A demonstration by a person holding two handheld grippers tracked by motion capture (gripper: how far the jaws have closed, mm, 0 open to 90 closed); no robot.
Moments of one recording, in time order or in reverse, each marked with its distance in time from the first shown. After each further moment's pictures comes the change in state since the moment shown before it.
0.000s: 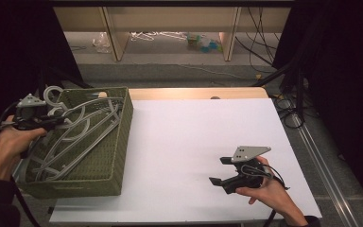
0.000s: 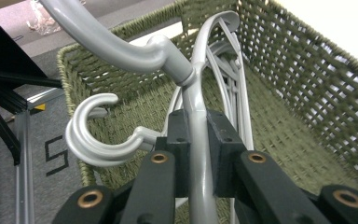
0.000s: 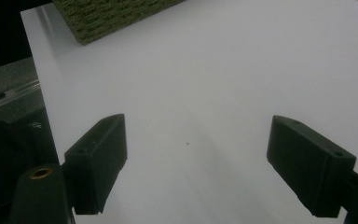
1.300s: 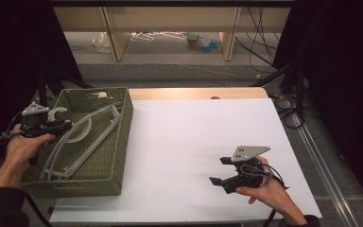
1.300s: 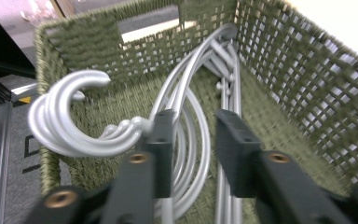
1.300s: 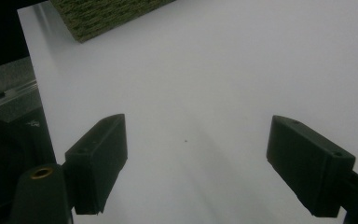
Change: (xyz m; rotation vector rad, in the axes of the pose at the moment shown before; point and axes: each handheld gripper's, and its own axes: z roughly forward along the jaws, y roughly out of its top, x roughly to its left) left arm -0.013 -0.021 0.004 -0.121 -0.034 -0.161; right arm -0.003 -0.002 0.002 0.002 -0.002 0.004
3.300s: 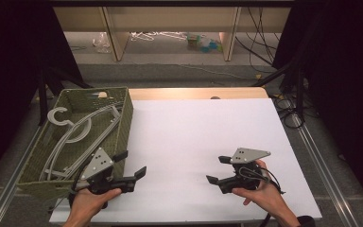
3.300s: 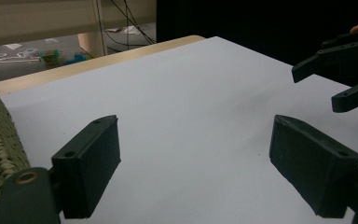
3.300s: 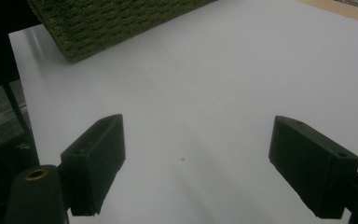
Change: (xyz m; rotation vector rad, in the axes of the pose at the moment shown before) left arm -0.221 -0.059 -0.010 -0.273 -0.376 0.092; right arm 0.007 -0.007 0.008 -0.090 -0.044 0.031
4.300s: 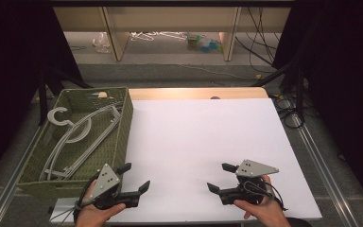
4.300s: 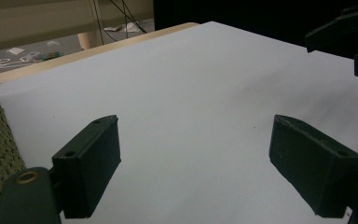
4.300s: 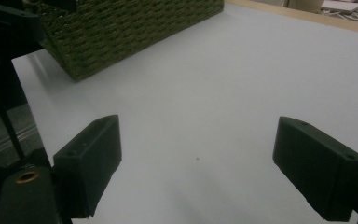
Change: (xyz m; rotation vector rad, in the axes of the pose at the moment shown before) left arm -0.017 -0.030 0.000 0.011 0.005 0.033; right arm 0.023 -0.020 -0.012 -0.105 -0.056 0.059
